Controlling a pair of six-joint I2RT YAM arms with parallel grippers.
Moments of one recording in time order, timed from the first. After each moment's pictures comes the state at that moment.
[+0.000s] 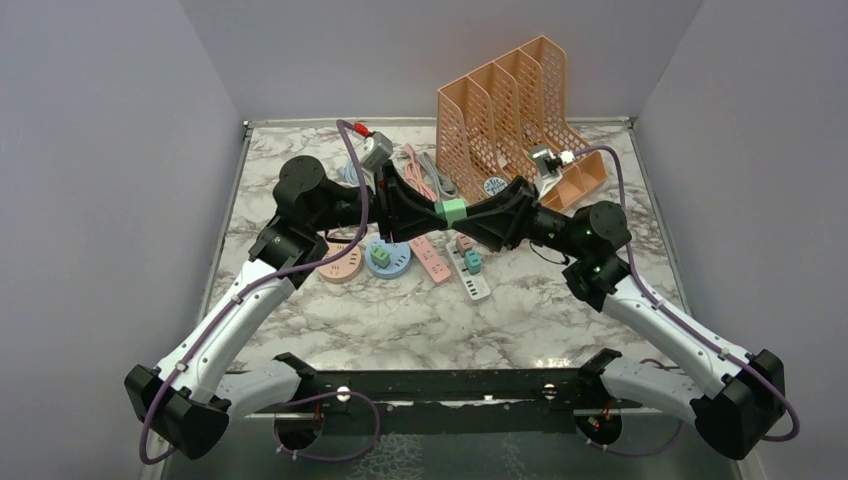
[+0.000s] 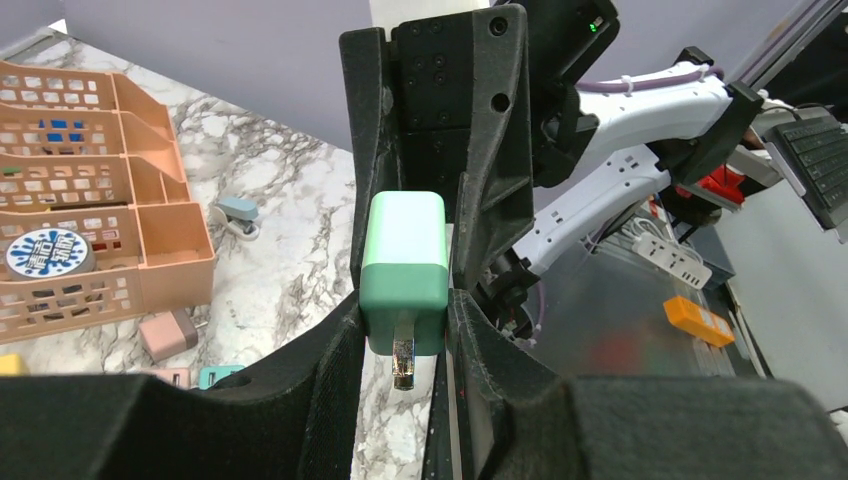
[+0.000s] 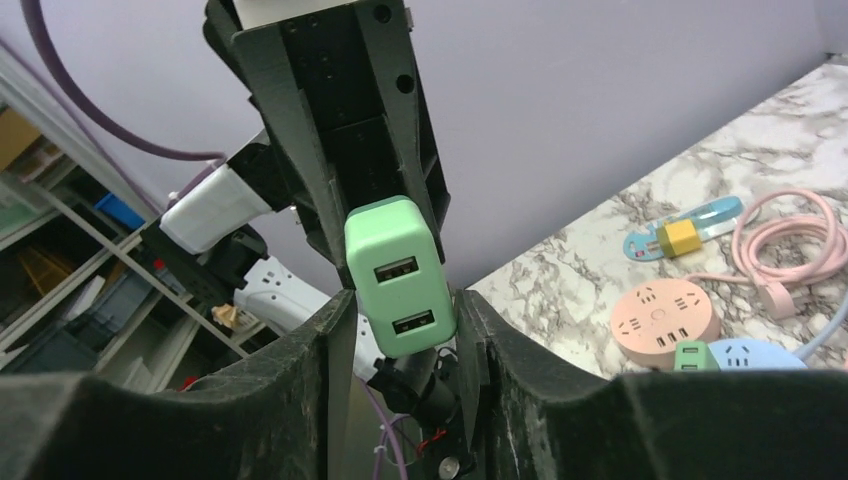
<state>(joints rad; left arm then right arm) -0.55 1.07 1.12 0.03 0.88 -0.45 0.60 1.01 0.78 0.56 -0.62 0.81</state>
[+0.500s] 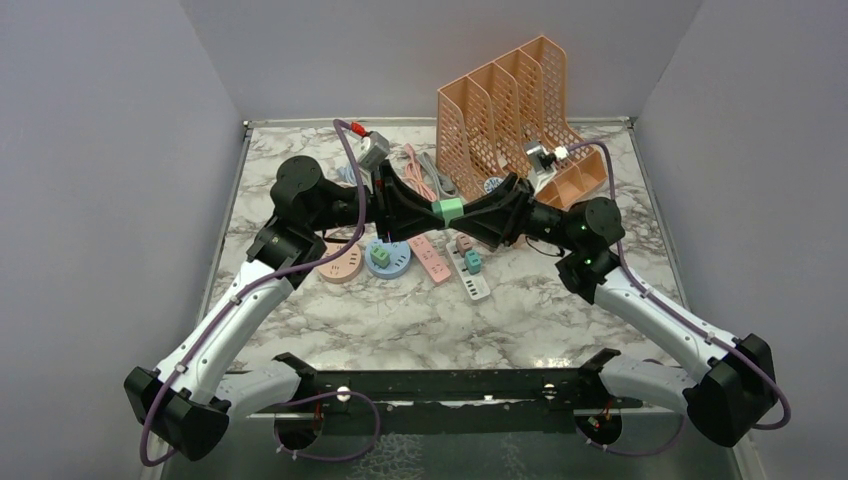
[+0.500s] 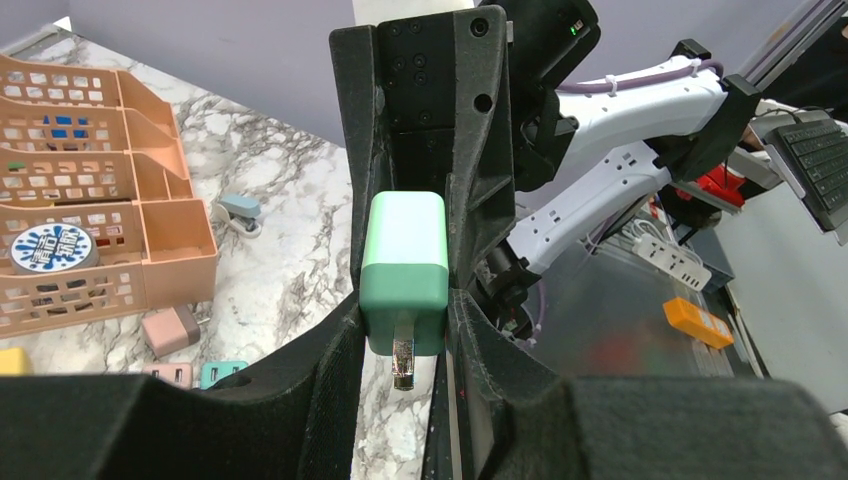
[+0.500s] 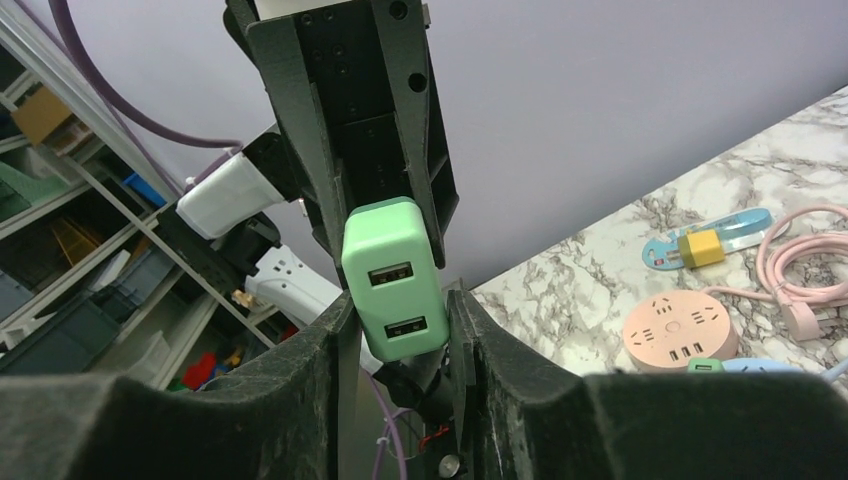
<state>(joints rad) -0.53 1.06 1.11 0.04 0.89 -0.46 0.59 1.09 0.78 0.73 -0.73 0.87</state>
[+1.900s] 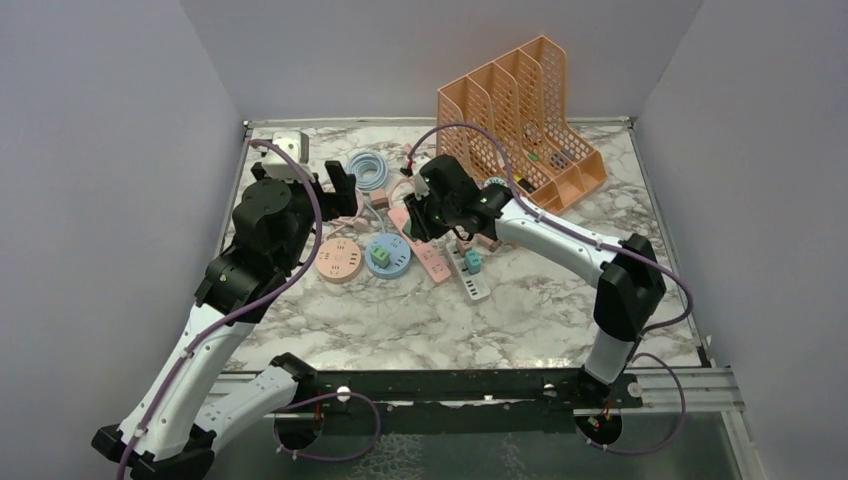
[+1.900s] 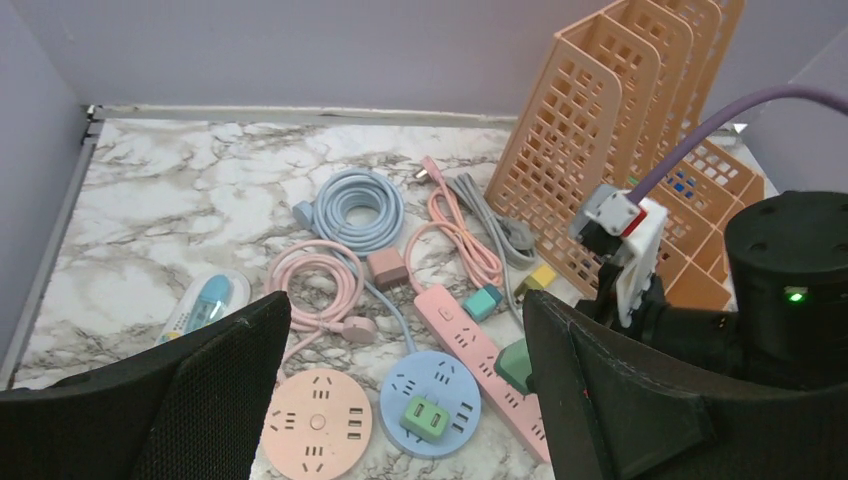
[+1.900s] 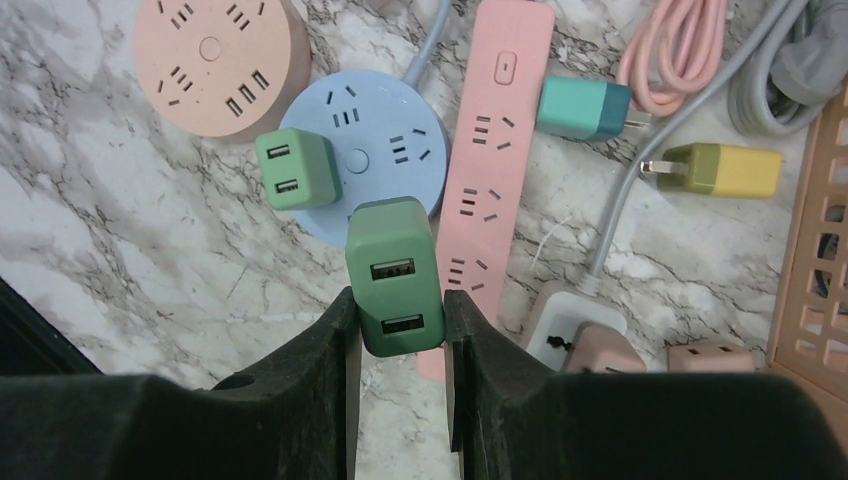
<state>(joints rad) -0.54 0.85 1.17 -0.47 -0.36 -0.24 0.83 1.75 1.49 -0.50 -0.04 0.15</state>
